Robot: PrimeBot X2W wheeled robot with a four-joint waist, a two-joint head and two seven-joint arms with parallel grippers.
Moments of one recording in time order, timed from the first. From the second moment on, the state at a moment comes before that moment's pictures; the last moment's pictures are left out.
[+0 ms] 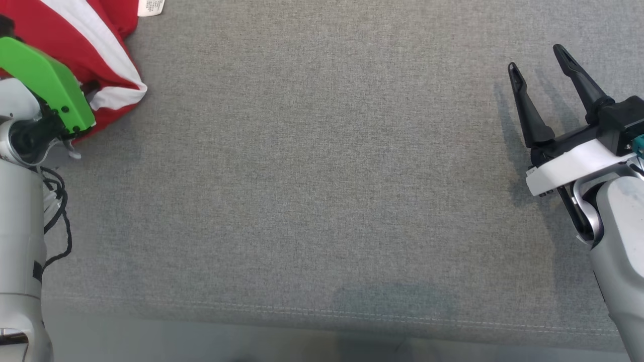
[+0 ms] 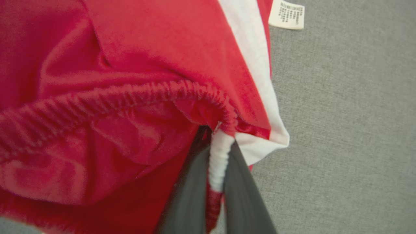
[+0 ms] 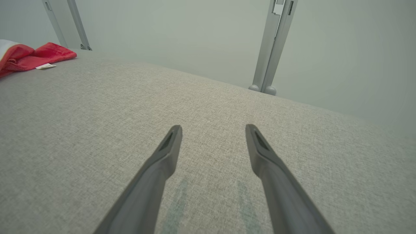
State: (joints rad) left arm -0.93 0.24 -0.11 0.75 -0.62 -0.09 0.67; right arm -0.42 -0.30 0.20 0.22 0.10 0.12 -0.25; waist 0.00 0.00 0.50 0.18
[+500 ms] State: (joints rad) left arm -1.00 0.18 -0.18 0.71 -0.67 -0.12 0.66; right arm -0.39 -0.27 0.20 0.25 0.12 0.12 -0.25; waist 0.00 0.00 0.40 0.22
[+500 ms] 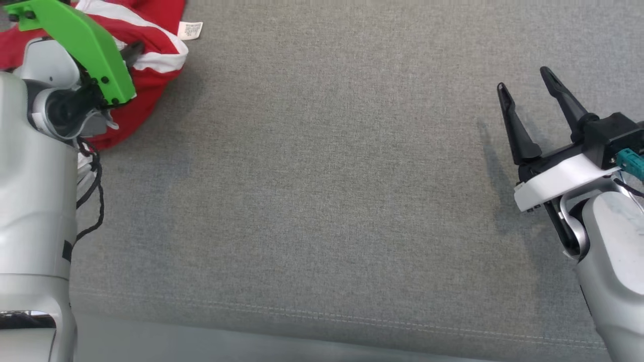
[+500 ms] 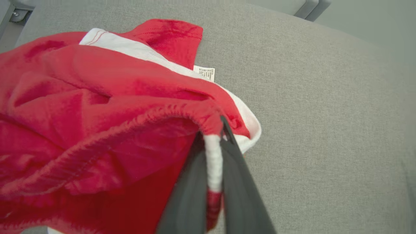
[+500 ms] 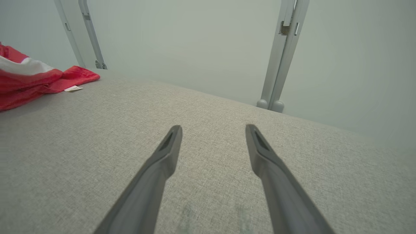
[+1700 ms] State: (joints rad) left arm -0.86 0.04 -0.61 0.37 -0.92 -0.12 0.78; right arm -0.32 -0.14 0.23 0.26 0.14 0.12 -0.25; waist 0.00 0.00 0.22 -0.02
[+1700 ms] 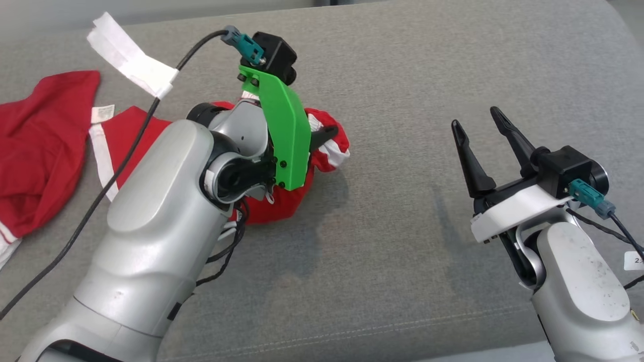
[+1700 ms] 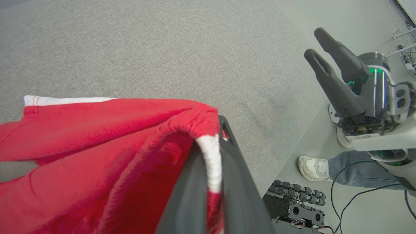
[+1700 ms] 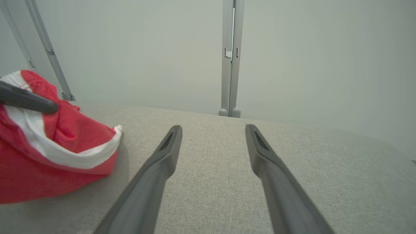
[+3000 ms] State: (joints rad) left arm -0.77 0.12 -0.72 0.42 -1.02 -0.12 0.63; right arm -0.23 -0.14 0.17 0.26 0.17 0.12 -0.25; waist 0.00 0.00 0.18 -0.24
